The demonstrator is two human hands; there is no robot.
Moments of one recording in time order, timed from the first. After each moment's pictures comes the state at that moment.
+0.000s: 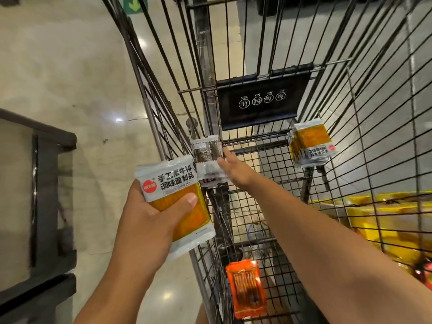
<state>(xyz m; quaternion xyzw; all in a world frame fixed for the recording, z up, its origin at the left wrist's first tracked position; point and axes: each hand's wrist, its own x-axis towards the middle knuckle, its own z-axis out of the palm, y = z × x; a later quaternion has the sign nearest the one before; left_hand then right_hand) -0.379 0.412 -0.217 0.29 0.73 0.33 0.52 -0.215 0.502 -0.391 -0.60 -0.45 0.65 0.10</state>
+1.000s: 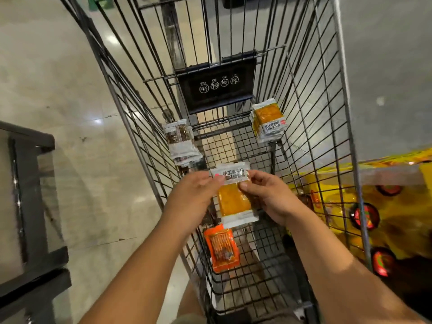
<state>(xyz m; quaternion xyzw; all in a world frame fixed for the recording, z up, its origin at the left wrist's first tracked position) -0.287 0.373 -0.197 0.35 0.68 0.16 0.63 -0.092 0.350 -0.293 -0.57 -0.21 0.74 0.30</state>
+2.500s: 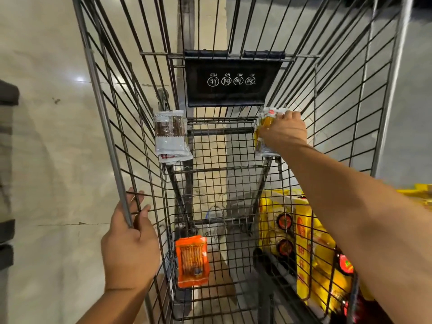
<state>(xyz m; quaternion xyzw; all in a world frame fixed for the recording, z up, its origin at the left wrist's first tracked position) -0.318 0.342 -0.264 0.30 0.85 0.25 0.35 -0.030 0.565 -0.402 -0.75 -0.61 0.11 -0.25</state>
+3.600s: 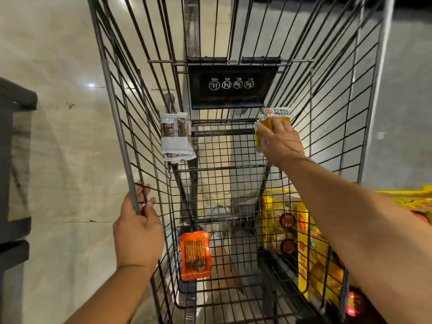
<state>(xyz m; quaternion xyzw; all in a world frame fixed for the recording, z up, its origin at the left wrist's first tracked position) -0.320 0.337 -0.272 0.32 0.85 0.26 0.33 -0.020 0.522 -0.393 -0.65 -0.72 0.16 -0.21</state>
